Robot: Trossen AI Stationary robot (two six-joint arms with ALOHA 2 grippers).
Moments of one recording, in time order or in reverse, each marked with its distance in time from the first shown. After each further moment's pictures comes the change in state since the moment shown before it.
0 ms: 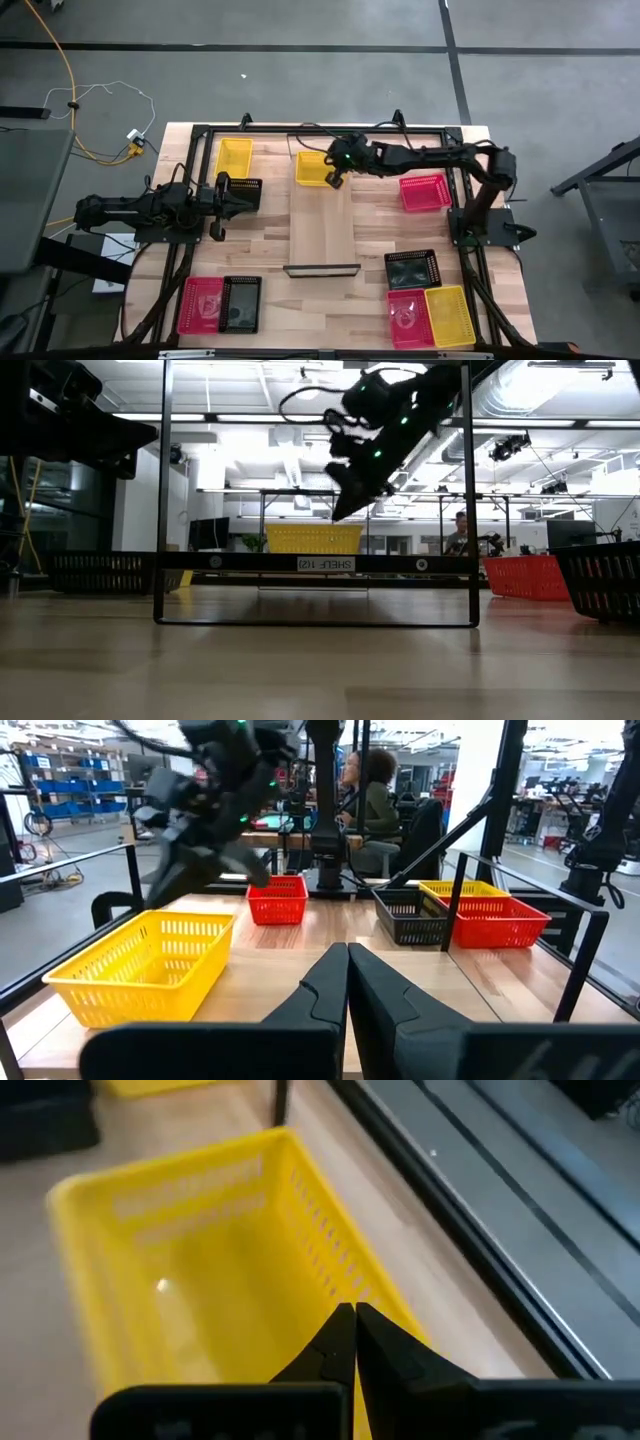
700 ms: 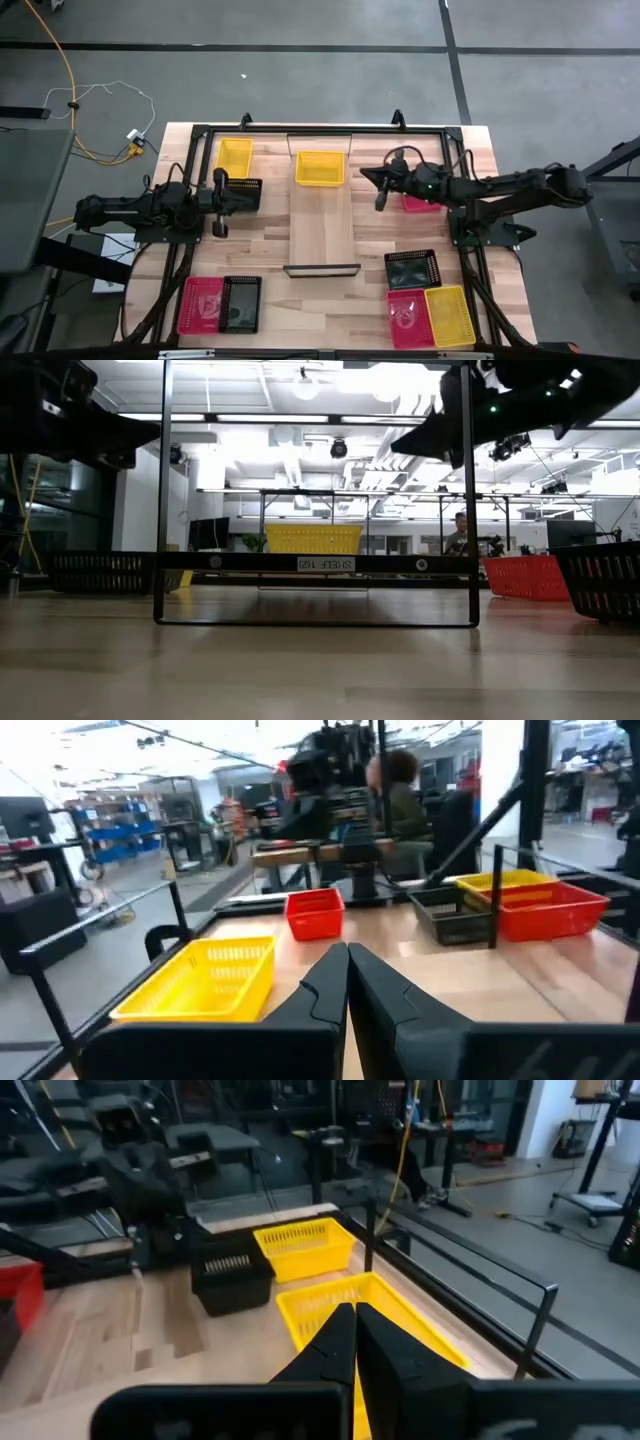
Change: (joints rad) left arm 0.001 0.001 0.000 0.039 -0.063 0.159; right arm 0.135 -0.633 -0.743 0.747 -0.055 0.021
